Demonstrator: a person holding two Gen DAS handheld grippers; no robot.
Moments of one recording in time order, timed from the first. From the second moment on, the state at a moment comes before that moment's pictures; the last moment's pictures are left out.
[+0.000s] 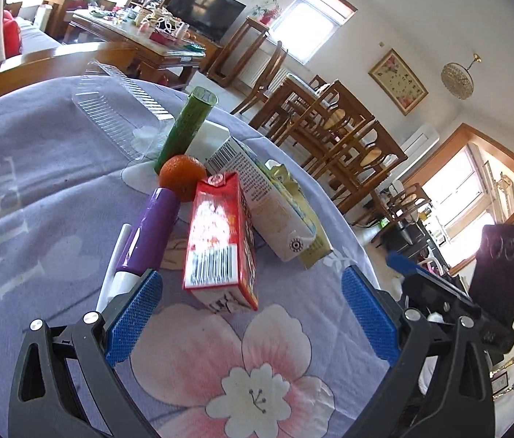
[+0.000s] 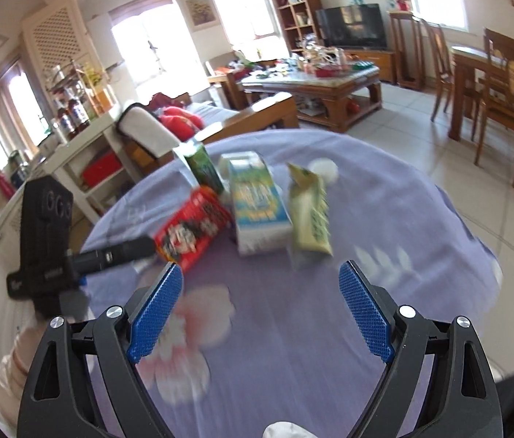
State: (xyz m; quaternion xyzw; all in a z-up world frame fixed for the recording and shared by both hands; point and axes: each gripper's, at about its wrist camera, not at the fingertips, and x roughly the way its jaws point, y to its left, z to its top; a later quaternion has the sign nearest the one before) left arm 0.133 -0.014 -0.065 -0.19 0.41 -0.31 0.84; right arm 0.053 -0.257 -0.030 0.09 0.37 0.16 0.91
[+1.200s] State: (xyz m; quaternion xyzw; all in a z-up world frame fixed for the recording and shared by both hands) left arm 0.142 -0.011 -0.078 -0.20 0.41 -0.34 0.82; right arm 0.159 -0.228 -0.082 0.12 0.42 0.20 0.88
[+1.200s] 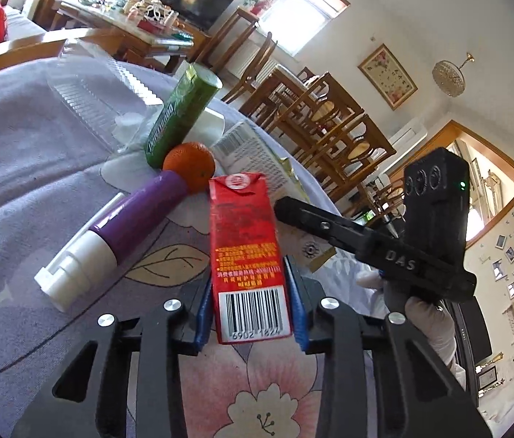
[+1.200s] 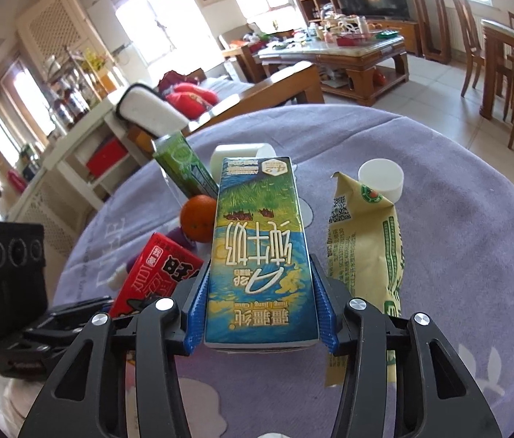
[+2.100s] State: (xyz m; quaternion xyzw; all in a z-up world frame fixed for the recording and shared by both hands) left arm 0.058 -0.026 -0.009 -0.16 0.34 -0.38 0.85; right arm -0.034 -0.309 0.012 0.15 0.31 0.17 0.92
